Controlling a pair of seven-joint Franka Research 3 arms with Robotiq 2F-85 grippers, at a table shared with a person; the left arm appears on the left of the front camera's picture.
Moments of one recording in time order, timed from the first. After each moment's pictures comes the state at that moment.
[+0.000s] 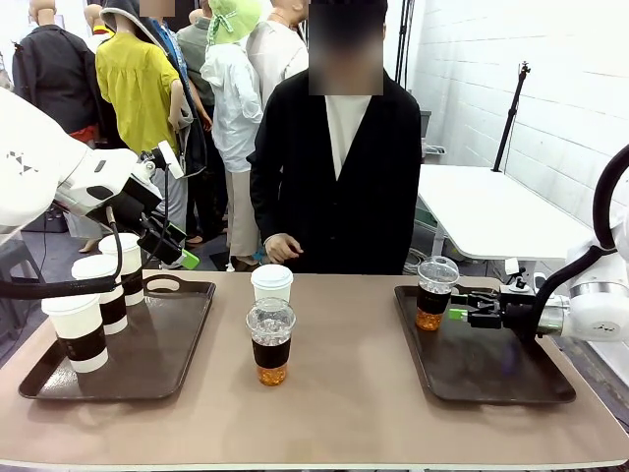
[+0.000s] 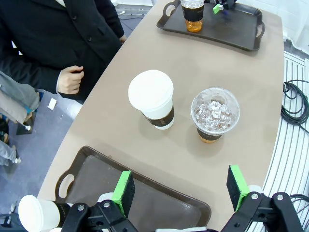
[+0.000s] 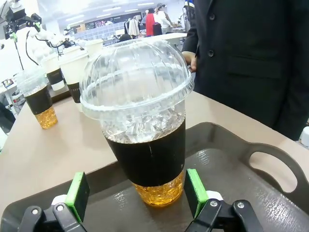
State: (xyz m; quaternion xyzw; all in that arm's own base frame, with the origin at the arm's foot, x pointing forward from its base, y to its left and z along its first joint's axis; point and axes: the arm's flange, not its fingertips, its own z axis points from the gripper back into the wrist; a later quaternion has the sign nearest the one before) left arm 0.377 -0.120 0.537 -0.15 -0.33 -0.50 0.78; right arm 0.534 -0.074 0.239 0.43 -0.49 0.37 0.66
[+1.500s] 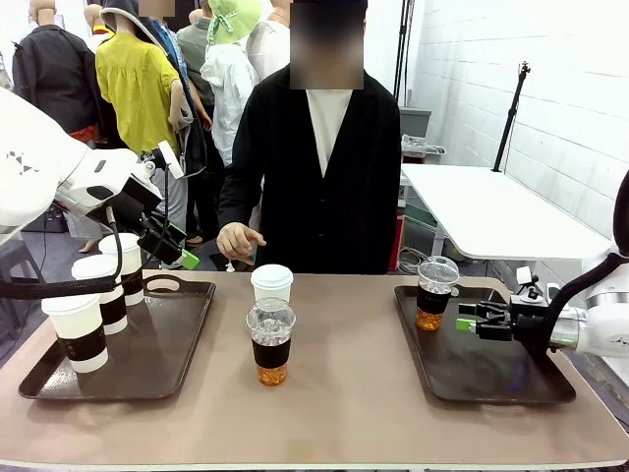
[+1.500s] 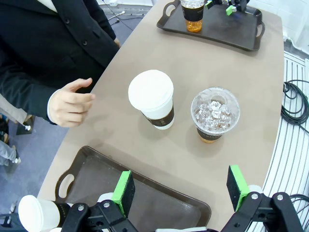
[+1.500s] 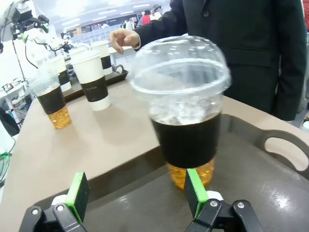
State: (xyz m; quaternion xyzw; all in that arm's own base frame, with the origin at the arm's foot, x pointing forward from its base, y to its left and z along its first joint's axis) left arm 0.377 -0.120 0.537 -0.15 -0.33 -0.50 0.78; right arm 0.480 -0.071 0.245 0.43 -0.49 0.36 0.67
